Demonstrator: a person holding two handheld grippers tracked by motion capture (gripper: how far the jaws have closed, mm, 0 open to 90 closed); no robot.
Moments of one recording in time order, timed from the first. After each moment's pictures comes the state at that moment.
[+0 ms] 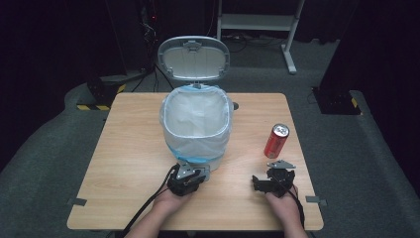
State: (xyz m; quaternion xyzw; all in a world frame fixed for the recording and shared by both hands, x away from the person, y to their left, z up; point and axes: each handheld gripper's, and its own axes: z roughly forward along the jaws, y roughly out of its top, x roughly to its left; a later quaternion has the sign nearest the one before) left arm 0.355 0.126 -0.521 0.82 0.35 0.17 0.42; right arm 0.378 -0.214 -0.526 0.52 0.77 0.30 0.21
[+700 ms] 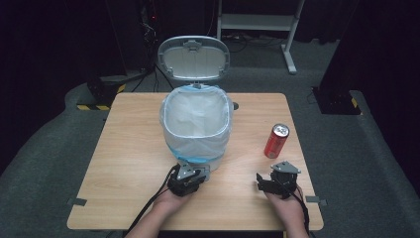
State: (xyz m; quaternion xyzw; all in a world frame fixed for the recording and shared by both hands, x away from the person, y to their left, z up) left arm 0.355 0.126 -0.521 0.82 0.35 0.17 0.42; right arm 0.365 -0.219 -0.513 0.49 0.76 0.32 0.26
